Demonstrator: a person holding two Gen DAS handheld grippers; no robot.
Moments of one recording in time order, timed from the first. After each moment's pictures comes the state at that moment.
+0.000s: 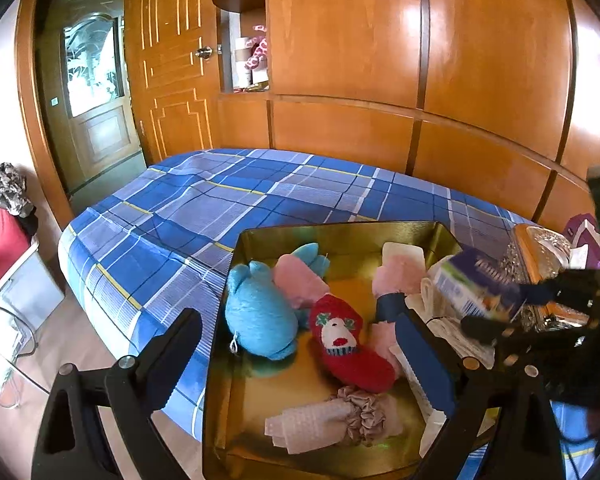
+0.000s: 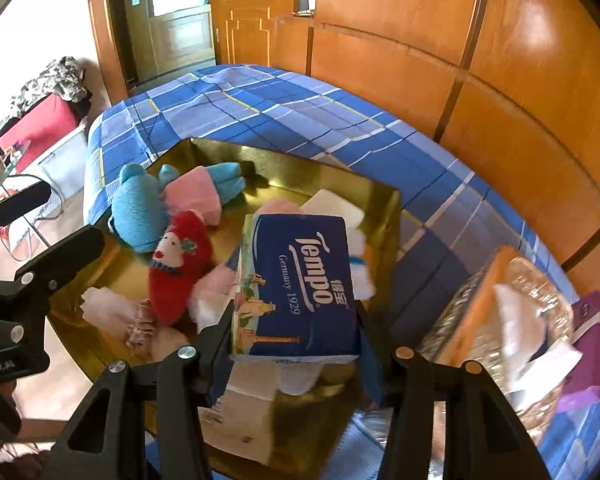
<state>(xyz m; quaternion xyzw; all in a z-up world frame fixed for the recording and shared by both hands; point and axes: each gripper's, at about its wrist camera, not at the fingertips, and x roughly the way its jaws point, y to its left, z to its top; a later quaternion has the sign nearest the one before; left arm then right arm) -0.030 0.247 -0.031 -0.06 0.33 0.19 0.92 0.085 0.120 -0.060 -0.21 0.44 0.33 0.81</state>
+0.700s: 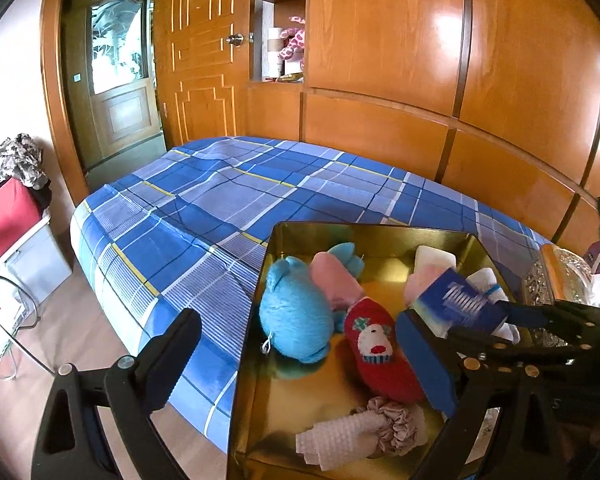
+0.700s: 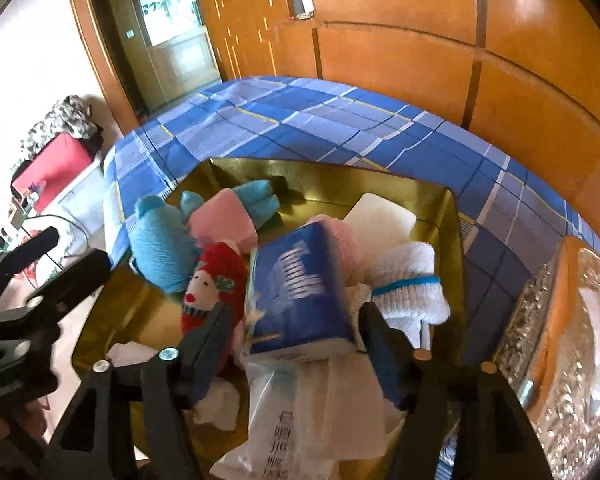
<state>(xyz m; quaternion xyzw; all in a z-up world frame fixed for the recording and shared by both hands) -0.032 0.279 -0.040 -0.10 0.33 0.23 0.91 0.092 0.143 -0.075 -0.13 0.45 0.36 0.81</state>
